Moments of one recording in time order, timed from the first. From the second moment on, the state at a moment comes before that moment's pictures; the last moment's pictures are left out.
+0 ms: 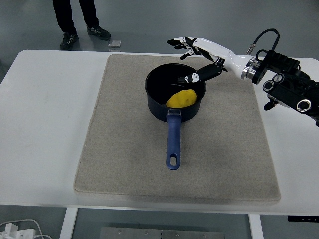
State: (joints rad) left arm -0.03 0.00 -0.07 -0.13 -0.05 -0.11 0.12; right arm 1.21 -0.25 0.06 0.70 -0.79 0.14 0.60
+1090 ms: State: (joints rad) left arm -0.03 0.00 -0.07 -0.13 -0.05 -0.11 0.12; right arm 1.06 -0.32 0.08 0.52 0.05 0.25 0.48
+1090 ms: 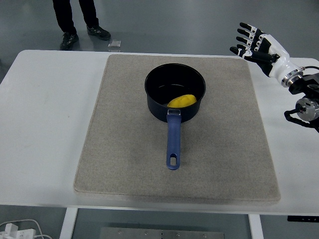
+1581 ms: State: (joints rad) left arm -0.03 0.00 -0.07 -0.13 -0.05 -0.11 0.12; right arm 1.04 -0.32 0.08 0.51 0.38 0.27 0.39
